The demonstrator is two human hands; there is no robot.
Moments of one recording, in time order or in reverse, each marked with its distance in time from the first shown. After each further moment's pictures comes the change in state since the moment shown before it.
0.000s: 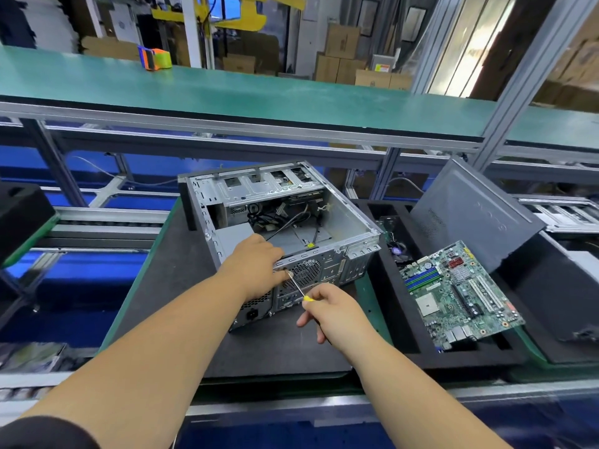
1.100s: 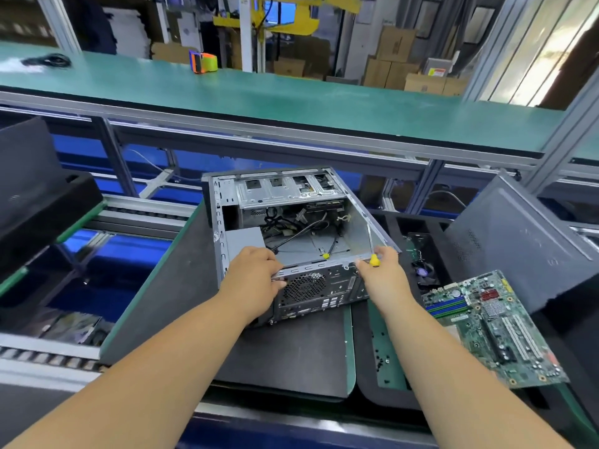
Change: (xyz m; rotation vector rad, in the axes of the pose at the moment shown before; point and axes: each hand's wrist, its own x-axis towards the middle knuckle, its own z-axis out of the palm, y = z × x) left_hand -0.015 0.025 0.008 -0.129 0.171 -0.293; right_hand 0.100 0.003 -0.089 -0.081 0.311 -0.089
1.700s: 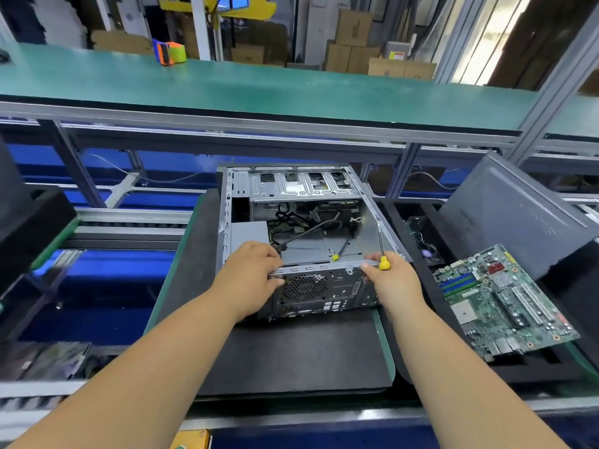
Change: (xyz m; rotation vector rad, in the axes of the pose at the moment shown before) left_hand 0.010 -0.085 -0.027 -0.020 -0.066 0.230; right_hand -0.025 -0.009 0.058 0.083 0.132 0.060
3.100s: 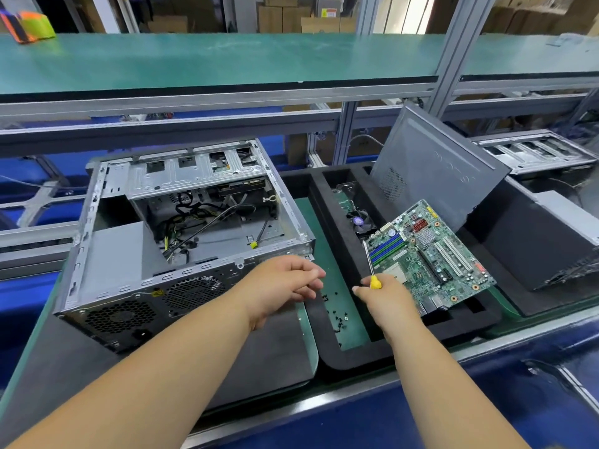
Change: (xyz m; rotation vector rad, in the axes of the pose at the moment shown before) left_hand 0.068 0.191 0.067 -1.116 -0.504 -0.387; right_hand 0.010 0.118 -0.111 -0.106 0.045 0.300
